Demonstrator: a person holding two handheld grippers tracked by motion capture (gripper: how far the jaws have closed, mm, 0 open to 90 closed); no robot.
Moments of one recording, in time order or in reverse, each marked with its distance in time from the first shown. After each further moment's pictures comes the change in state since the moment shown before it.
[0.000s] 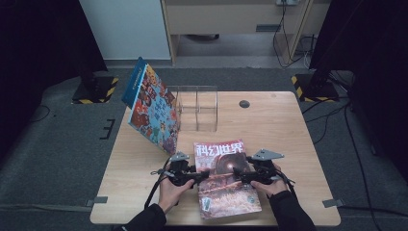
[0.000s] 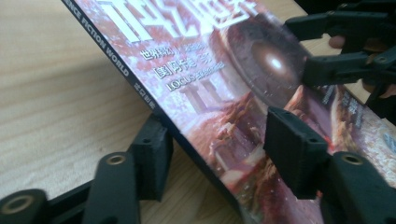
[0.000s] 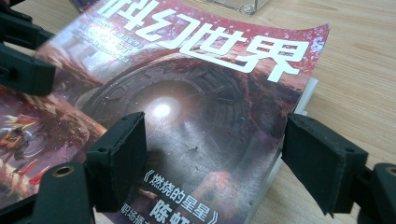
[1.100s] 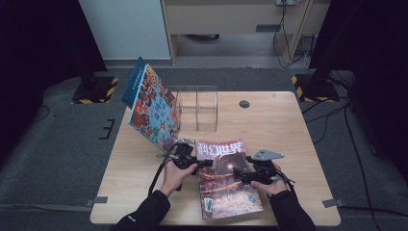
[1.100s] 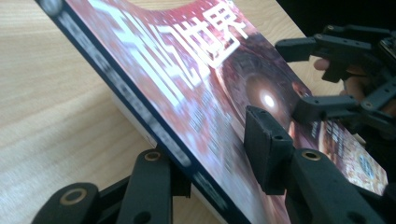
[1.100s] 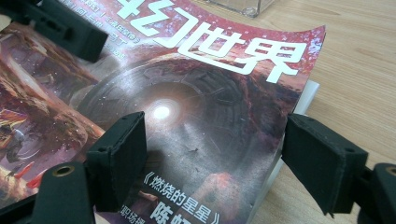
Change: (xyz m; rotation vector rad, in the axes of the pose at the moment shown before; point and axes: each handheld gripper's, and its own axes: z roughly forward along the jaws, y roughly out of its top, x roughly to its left) left arm 0.026 0.043 0.026 0.110 -0.097 -0.061; right arm -0.001 0.000 0.000 -0.005 0.008 -0.021
